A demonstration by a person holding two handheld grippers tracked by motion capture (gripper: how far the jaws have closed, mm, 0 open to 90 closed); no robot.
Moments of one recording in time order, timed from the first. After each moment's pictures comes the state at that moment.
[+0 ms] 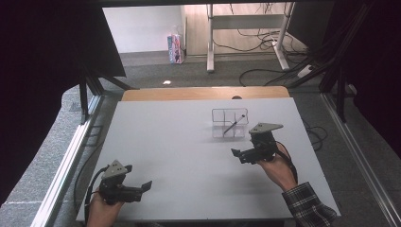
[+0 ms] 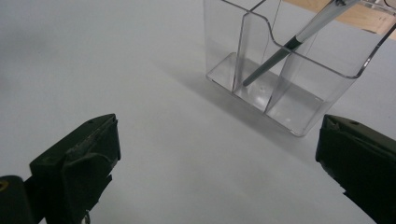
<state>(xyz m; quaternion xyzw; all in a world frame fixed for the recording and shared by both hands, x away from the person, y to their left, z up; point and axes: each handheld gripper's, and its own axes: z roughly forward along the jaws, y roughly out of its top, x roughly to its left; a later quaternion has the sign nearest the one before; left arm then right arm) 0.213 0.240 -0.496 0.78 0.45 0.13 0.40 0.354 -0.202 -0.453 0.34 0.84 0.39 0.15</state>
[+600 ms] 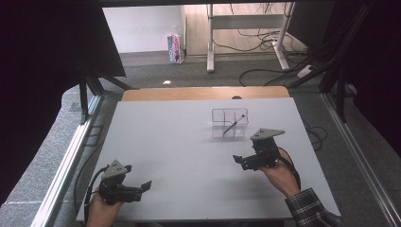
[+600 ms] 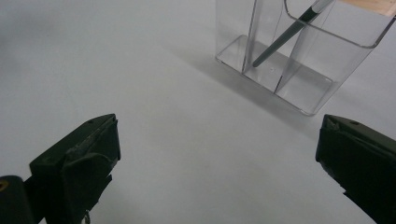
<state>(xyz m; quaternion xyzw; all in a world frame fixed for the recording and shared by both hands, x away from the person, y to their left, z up) 0.213 0.241 -0.496 0.78 0.46 0.13 0.40 0.339 -0.207 -0.459 0.34 0.85 0.38 0.14</state>
